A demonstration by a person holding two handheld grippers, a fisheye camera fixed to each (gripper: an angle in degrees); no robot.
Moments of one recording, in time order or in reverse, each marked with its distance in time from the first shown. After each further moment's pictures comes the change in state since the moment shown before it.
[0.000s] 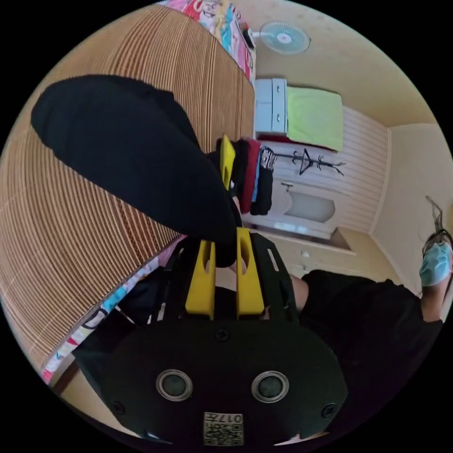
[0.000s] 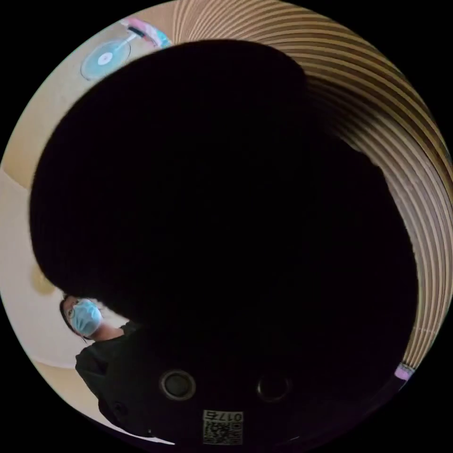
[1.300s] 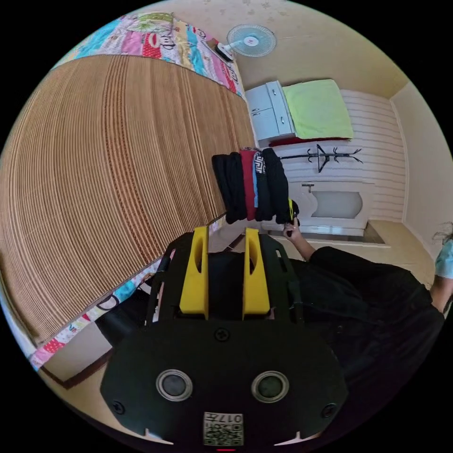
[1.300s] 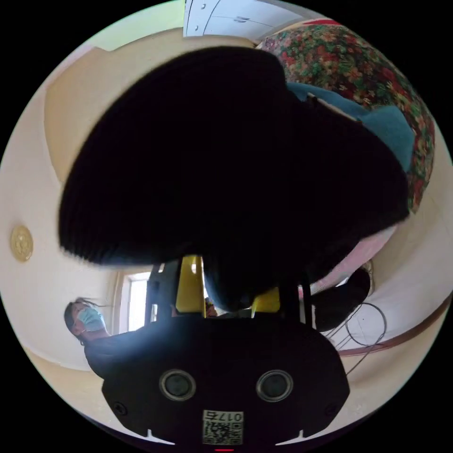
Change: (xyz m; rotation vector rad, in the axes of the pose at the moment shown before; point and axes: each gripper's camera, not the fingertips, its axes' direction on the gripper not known) left arm 0.215 -0.109 0.139 0.074 -0.233 0.097; right arm -0.293 0.075 -0.477 0.471 0.256 -0.203
